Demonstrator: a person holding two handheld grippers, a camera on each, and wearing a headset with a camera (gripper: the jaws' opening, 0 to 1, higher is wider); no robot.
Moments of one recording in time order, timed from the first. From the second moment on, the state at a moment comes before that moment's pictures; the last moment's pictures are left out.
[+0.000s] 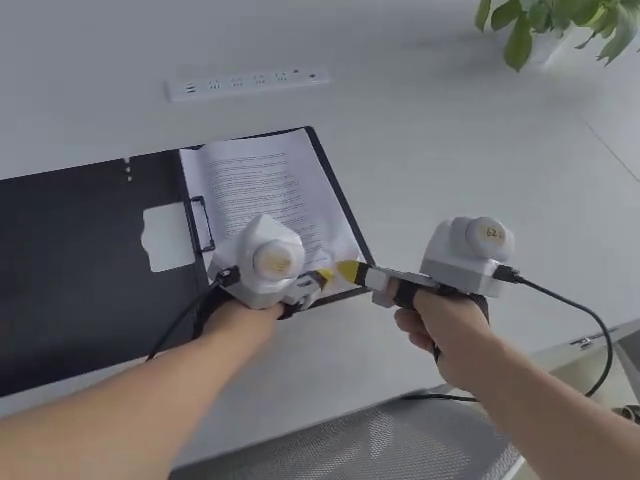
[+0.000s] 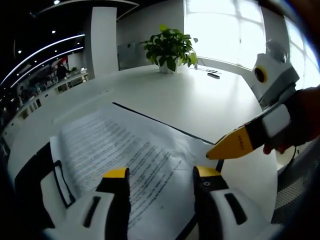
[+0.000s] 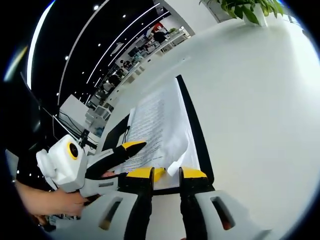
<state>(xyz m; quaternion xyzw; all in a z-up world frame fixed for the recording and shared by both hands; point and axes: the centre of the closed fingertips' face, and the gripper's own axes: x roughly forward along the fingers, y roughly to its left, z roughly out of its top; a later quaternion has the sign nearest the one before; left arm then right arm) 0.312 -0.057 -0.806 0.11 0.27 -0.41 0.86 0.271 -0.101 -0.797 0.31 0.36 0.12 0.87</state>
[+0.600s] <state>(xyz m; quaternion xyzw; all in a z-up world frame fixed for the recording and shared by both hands) 0.314 -0.055 -0.805 0.11 0.27 -0.41 0.86 0.272 -0.108 -0.803 0.32 0.37 0.10 0.87</state>
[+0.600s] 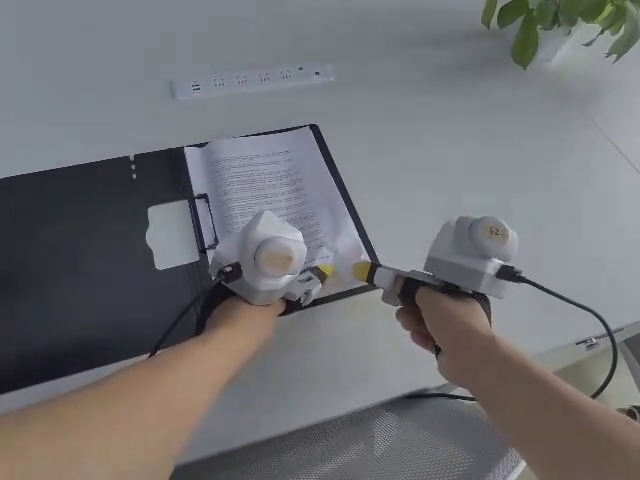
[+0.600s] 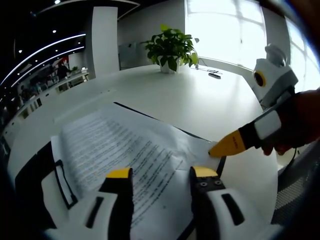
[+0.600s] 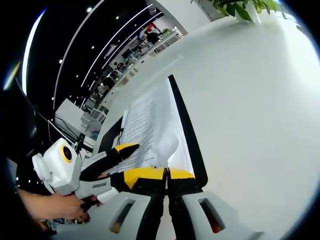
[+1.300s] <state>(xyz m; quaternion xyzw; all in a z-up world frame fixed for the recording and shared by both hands) 0.313 -0.029 -0.793 0.07 0.28 -0.40 0.87 0.269 -0.105 -0.777 0.32 0.33 0.12 0.88</state>
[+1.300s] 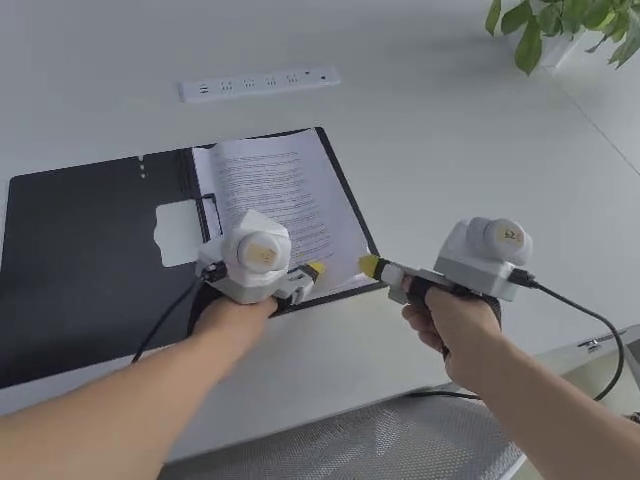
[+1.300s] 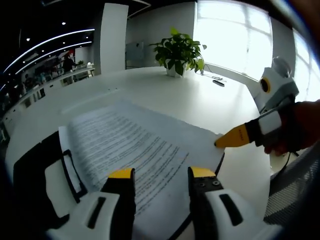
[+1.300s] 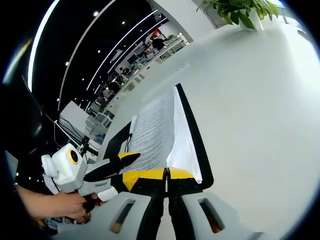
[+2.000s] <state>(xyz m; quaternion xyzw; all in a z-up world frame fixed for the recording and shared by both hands) 0.310 0.056 -0.730 0.03 0.24 -0.34 0.91 0.276 -0.039 -0.713 0.30 0.27 0.21 0.89</state>
